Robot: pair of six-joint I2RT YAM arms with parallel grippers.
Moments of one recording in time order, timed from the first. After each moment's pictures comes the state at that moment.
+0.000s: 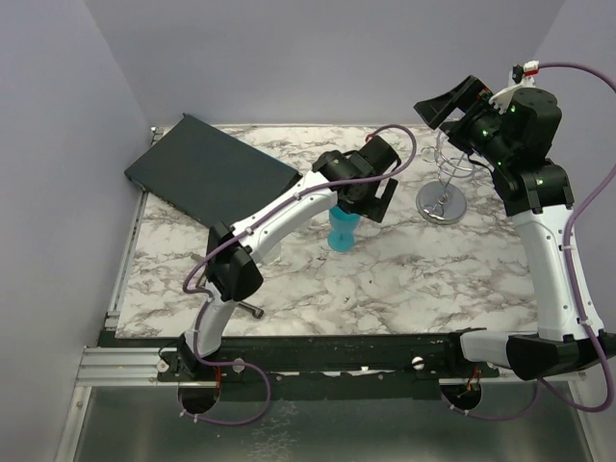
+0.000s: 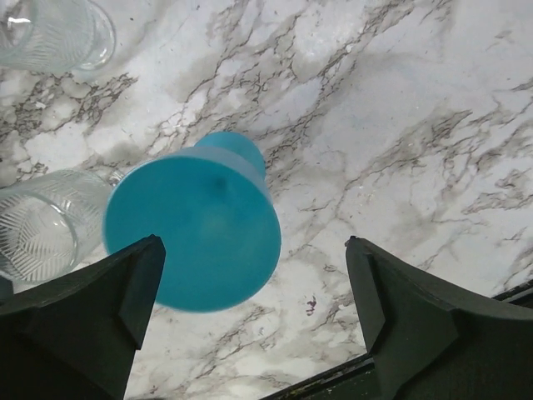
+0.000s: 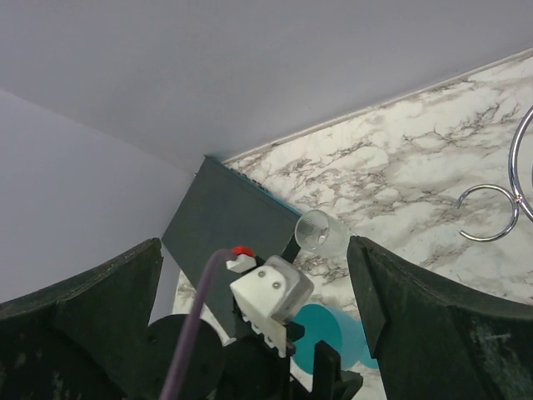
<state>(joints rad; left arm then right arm) -0.90 2.15 2.25 -1.12 -0.19 -0.37 0.14 1.28 1.64 -0.52 -0.16 0.68</state>
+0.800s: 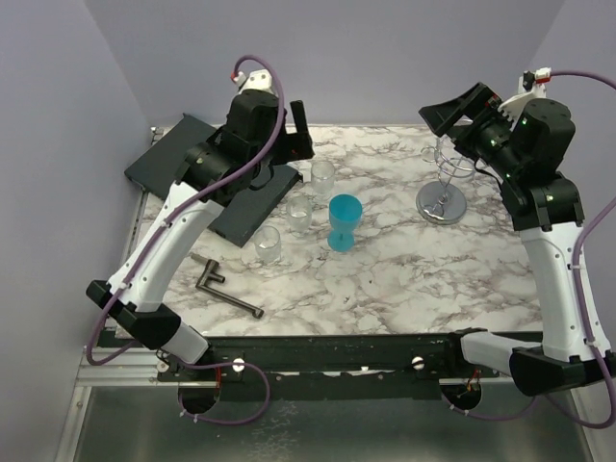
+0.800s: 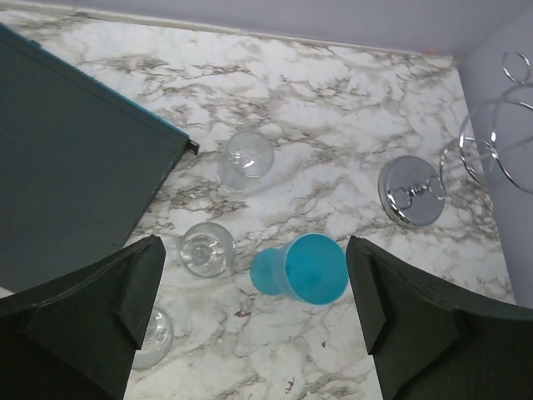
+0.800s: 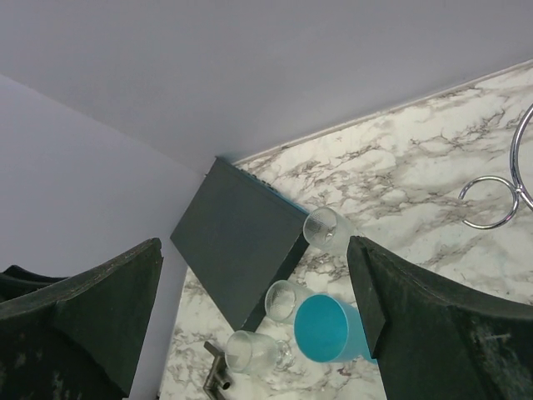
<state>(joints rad) -0.67 1.56 2.00 -0.89 -0.30 -0.51 0.14 1.21 1.61 -0.52 -0.17 0.68</state>
